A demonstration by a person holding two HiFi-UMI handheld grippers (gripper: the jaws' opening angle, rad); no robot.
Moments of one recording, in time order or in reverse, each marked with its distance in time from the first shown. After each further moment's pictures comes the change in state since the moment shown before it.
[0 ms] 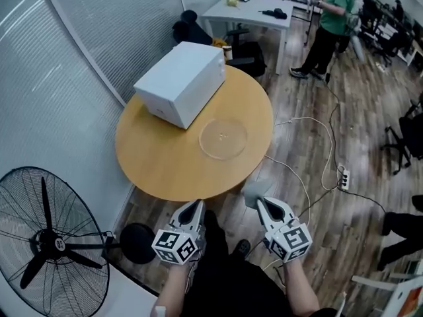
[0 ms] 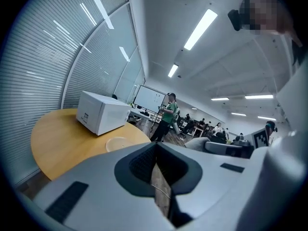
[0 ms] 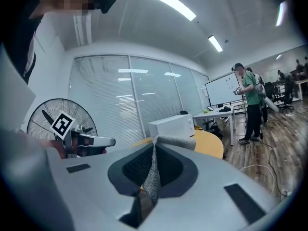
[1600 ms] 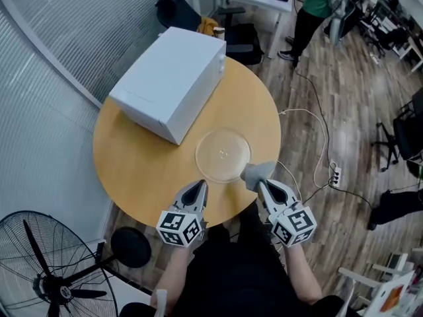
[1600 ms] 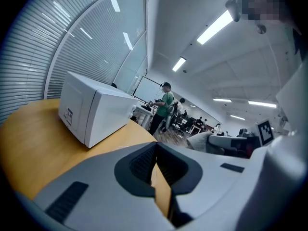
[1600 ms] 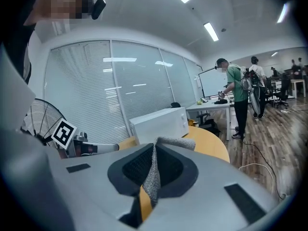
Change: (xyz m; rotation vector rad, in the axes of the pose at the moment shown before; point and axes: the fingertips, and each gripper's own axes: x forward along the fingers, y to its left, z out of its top) left arm 0.193 0.139 0.046 -0.075 0.083 -0.057; right arm 0.197 -0.108 0.038 0.049 0.108 -0.086
